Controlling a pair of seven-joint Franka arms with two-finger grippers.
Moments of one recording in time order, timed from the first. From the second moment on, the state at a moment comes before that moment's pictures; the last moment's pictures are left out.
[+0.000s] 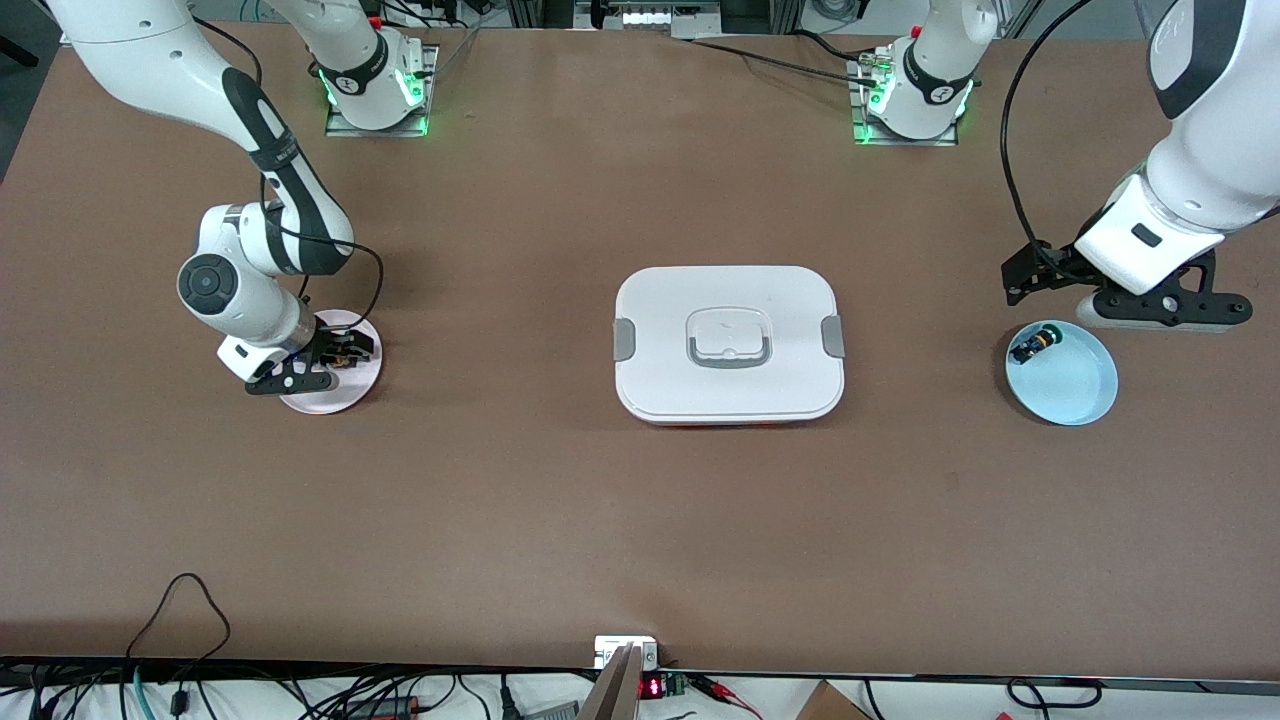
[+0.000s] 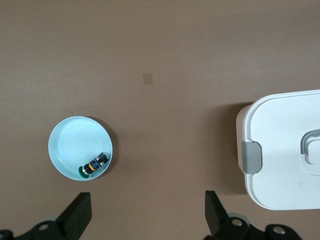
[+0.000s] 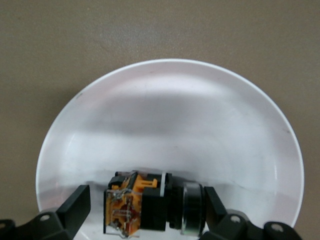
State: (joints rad) left arm 0.01 0.06 -0.15 -1.67 0.06 1.73 -0.09; right arm 0.00 0.44 0.03 -2.20 -0.09 2.59 0.00
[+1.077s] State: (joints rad) left arm 0.01 0.06 -0.15 -1.66 0.06 1.70 -0.09; right arm 0.02 0.39 0.05 -2.12 -0.09 2.51 -0.06
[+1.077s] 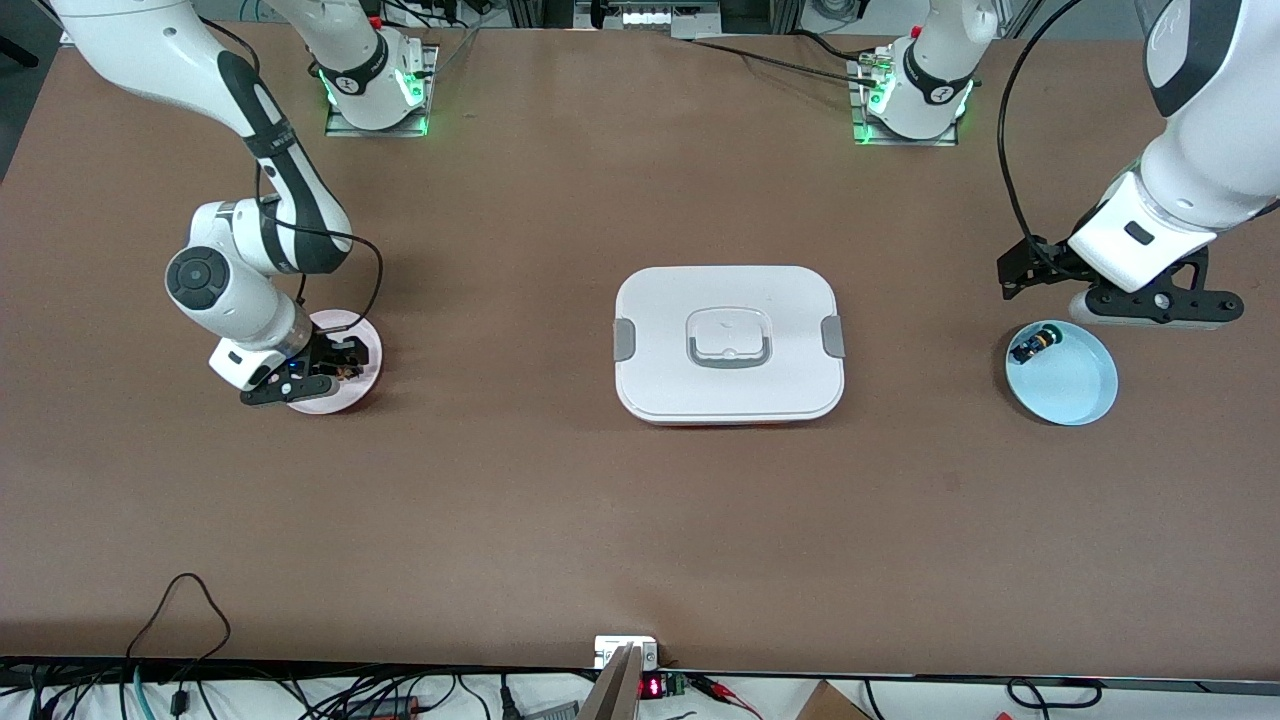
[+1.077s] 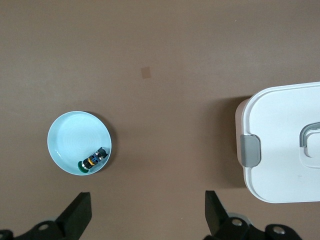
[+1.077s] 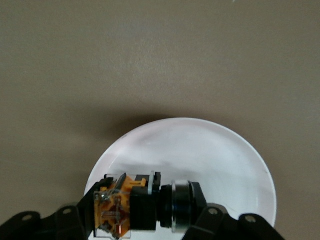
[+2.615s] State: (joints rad) left arm 0.11 0.20 -0.14 -1.66 -0.89 1.47 -0.09; right arm 0.12 0.17 0.13 -1.70 0.64 1.85 -0.87
